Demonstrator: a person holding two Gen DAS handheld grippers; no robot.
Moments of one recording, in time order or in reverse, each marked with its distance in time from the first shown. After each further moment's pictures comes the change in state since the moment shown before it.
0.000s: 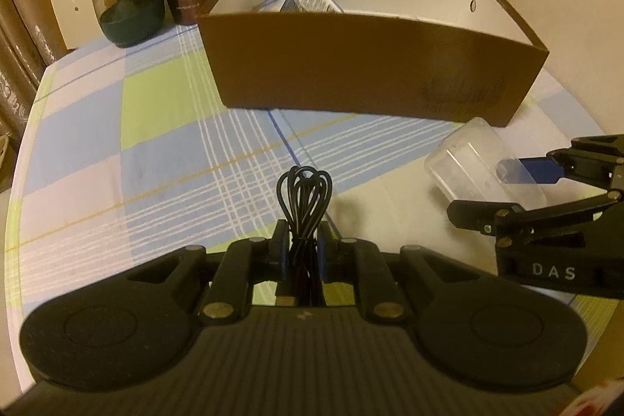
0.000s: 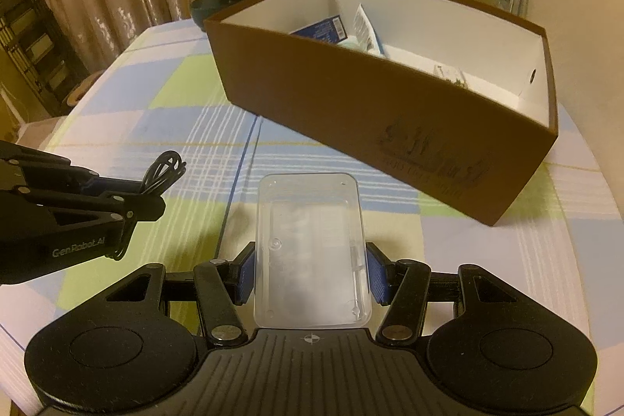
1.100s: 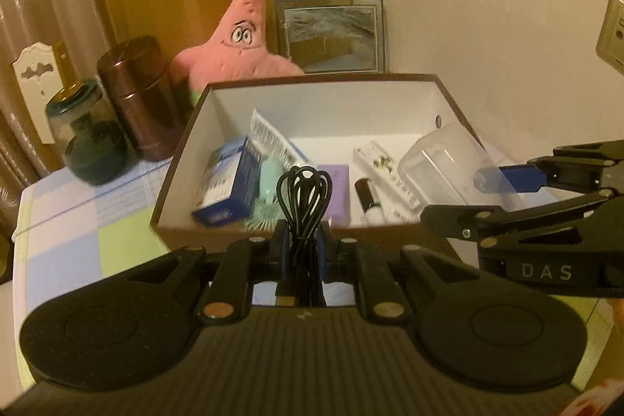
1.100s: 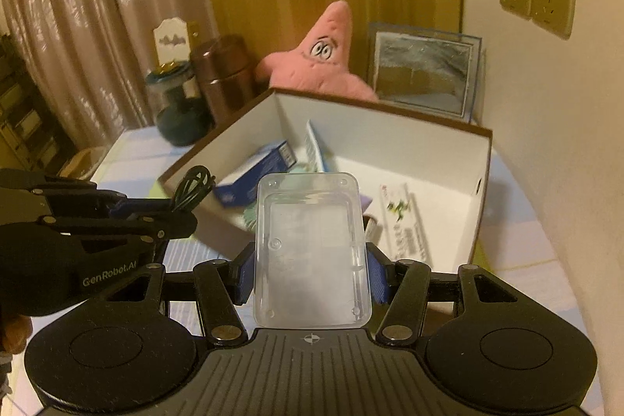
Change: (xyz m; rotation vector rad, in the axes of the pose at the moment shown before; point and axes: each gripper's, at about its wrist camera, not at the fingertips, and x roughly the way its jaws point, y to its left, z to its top) left arm -0.017 -0.034 0.133 0.097 -0.188 -0.061; right arm -0.040 -0.065 0.112 0.097 -0.178 -0.011
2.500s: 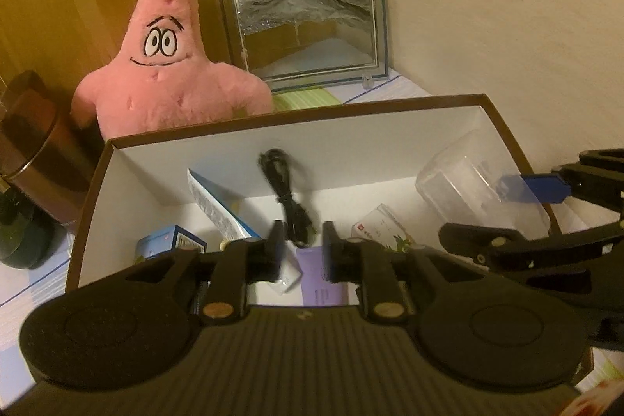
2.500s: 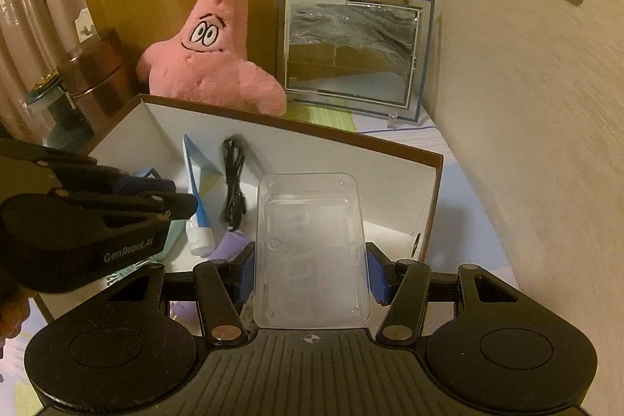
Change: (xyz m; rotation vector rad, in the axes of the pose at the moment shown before) left arm 0.174 -0.028 0.100 0.074 0.117 -0.034; right arm 0.112 -0.101 0.061 0.055 0.112 -0.123
